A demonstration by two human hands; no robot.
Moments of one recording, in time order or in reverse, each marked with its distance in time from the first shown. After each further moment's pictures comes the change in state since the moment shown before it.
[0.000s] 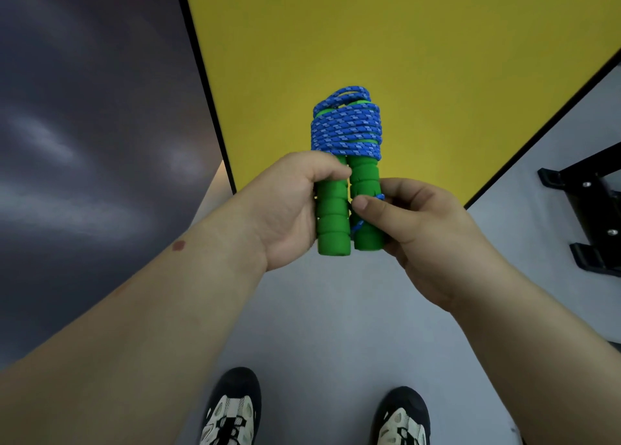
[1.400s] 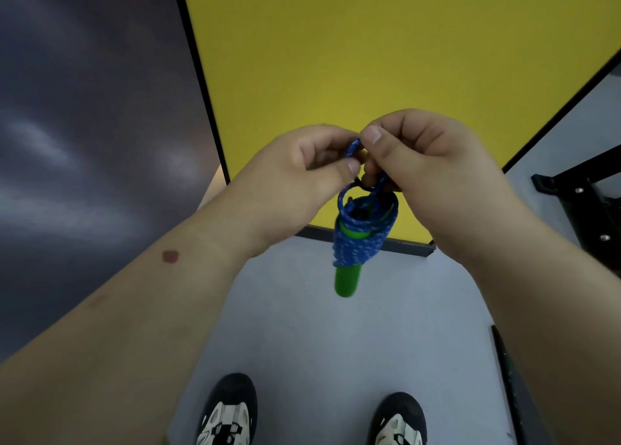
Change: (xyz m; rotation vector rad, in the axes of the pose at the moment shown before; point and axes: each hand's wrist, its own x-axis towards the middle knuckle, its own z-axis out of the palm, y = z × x) left_hand -0.009 0.018 -0.002 0.698 0.042 0.451; right_hand 0.010 -0.057 0.007 -0.396 -0.001 -0.375
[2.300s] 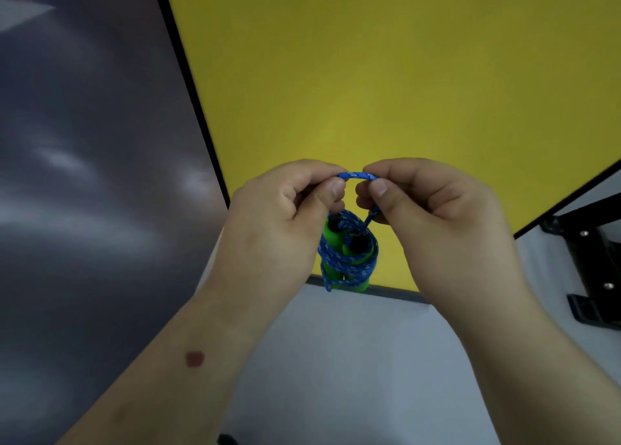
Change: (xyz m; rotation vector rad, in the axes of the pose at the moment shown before) left_hand 0.061 0.101 -0.044 0.228 0.435 0.094; right_hand 0.078 -0.085 -0.017 0.077 0.168 0.031
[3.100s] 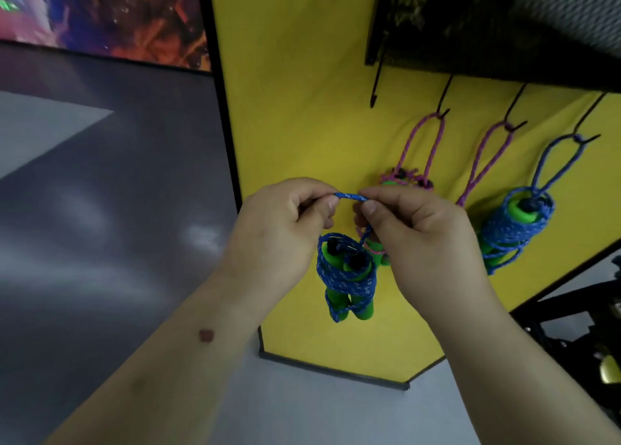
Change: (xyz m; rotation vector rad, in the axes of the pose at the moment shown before) left_hand 0.181 0.362 -0.176 0.111 -0.017 0.055; right_hand 0.116 -0.415 -0.051 -0.068 0.033 -0.089
